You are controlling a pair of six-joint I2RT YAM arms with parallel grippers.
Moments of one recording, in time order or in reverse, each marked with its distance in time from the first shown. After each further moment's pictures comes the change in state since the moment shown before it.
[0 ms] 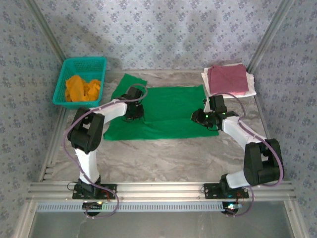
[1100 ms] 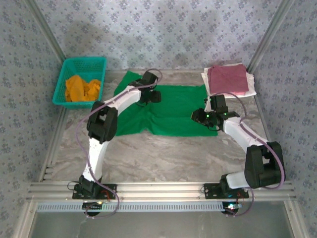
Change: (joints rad) left arm -0.065 0.240 0.472 -0.157 -0.015 0.093; right arm -0.005 -0.030 -0.001 -0.008 -0.003 -0.001
